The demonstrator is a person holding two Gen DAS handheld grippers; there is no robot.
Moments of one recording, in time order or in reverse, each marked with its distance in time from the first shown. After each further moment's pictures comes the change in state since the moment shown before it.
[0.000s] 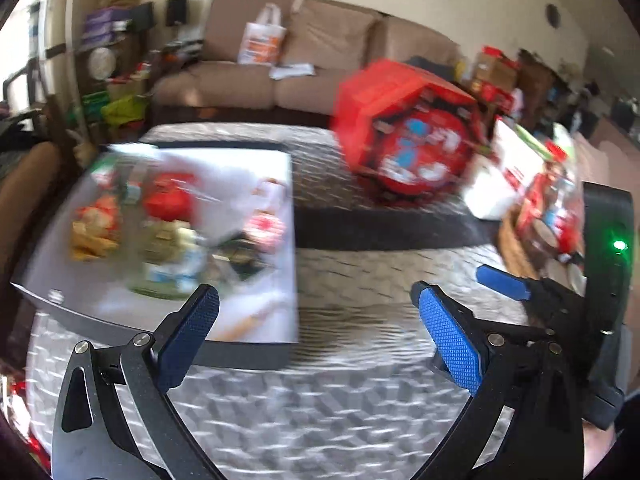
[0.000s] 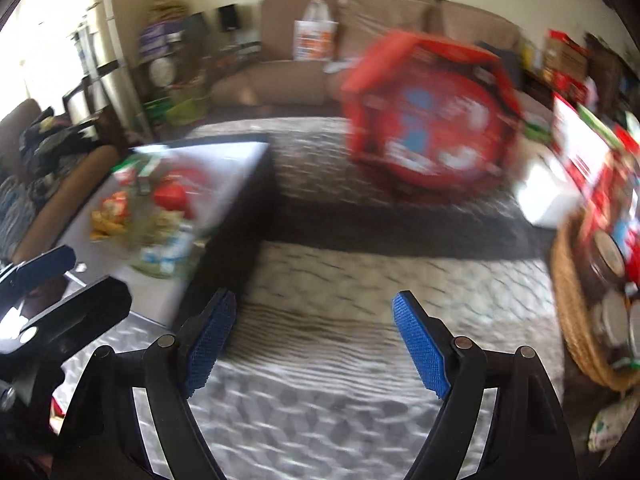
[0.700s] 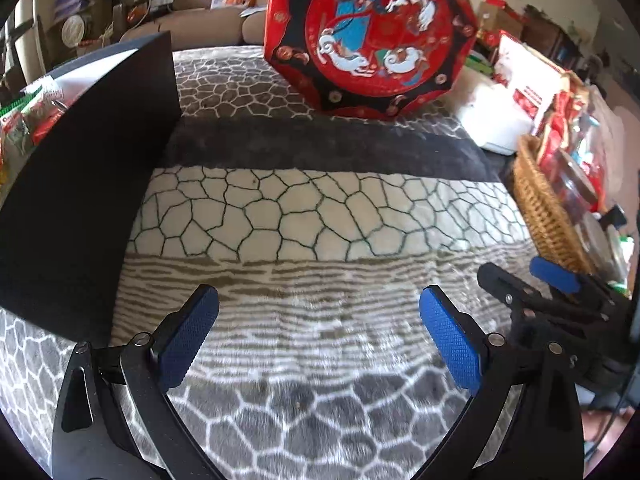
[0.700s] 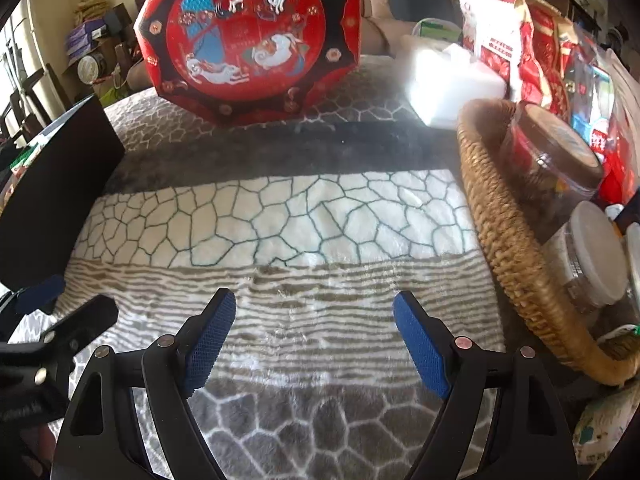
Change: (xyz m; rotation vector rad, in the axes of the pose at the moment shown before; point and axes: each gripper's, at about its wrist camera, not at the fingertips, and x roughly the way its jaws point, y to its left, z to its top) left arm 0.149 -0.085 -0.058 -0.004 0.152 0.043; right arm 0.065 -0.163 -0.056 0.101 0.102 -0.105
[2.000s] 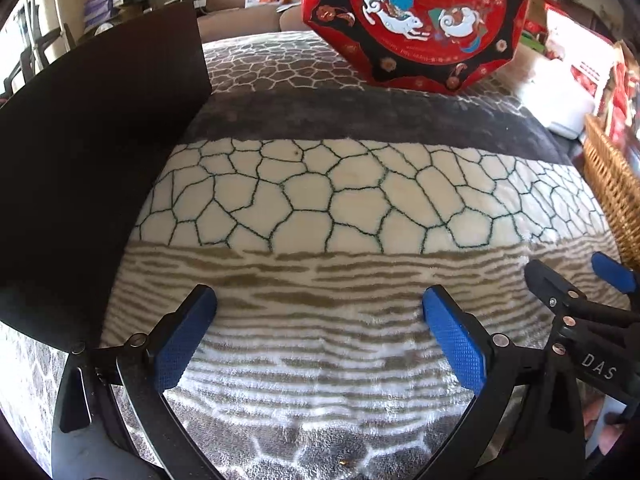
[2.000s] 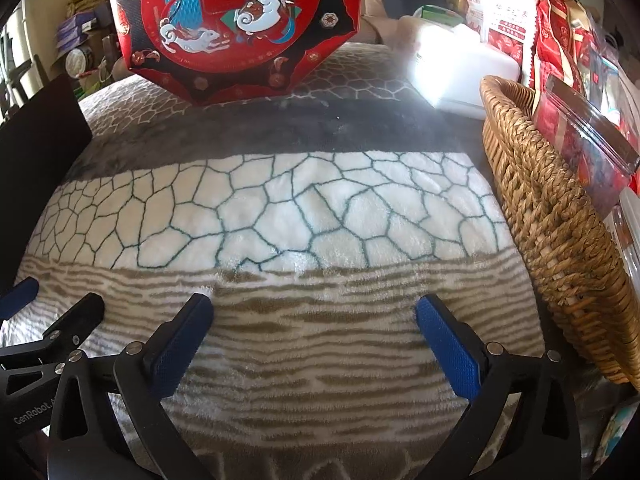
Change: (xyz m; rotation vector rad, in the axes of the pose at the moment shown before) left arm 0.045 0.009 -0.018 -0.009 -0.016 0.201; right arm 0.049 -0.003 -0.009 -0.006 -0.020 -0.062
